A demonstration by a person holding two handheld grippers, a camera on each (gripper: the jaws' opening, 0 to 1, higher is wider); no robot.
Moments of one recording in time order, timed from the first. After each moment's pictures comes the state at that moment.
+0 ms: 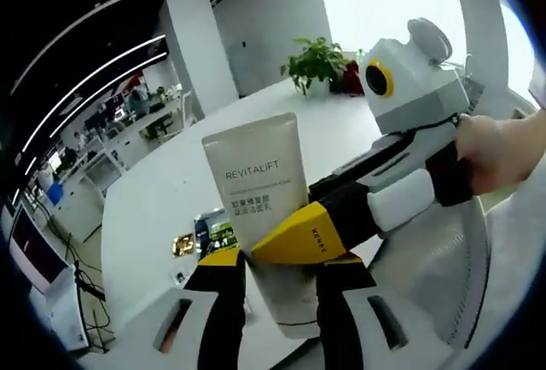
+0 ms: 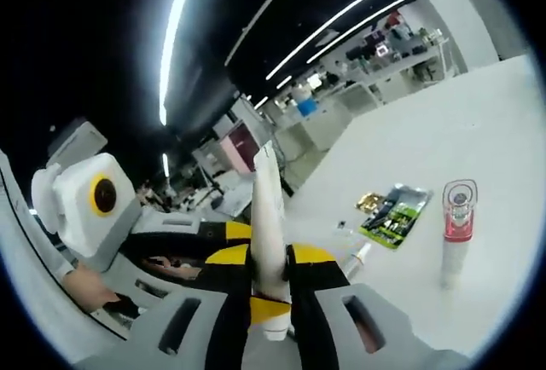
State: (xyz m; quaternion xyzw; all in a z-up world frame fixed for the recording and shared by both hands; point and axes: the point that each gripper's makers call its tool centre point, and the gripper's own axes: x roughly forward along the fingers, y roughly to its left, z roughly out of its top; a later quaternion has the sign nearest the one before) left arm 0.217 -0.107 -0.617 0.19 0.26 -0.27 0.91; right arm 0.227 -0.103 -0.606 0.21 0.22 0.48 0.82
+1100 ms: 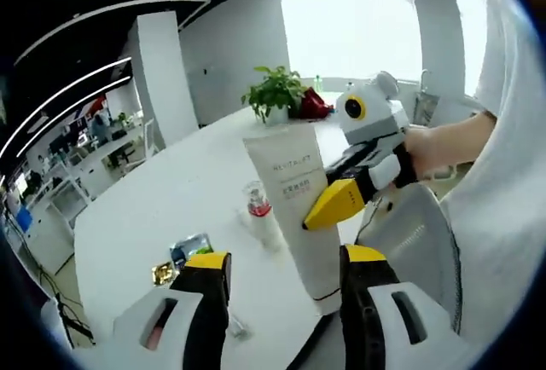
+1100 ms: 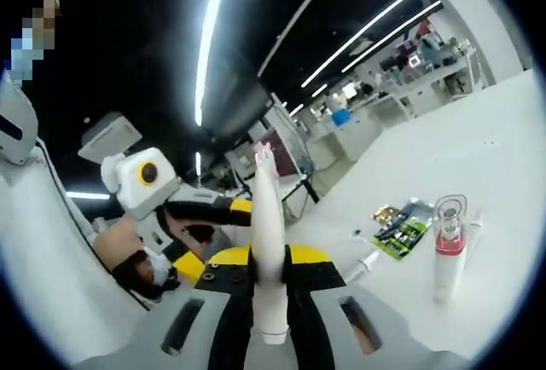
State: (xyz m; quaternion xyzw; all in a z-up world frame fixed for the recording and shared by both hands) left arm 0.202 -0.106 -0.587 0.20 0.20 -0.40 0.87; right arm 0.198 -0.135 -0.594 0.17 0.16 0.59 0.78
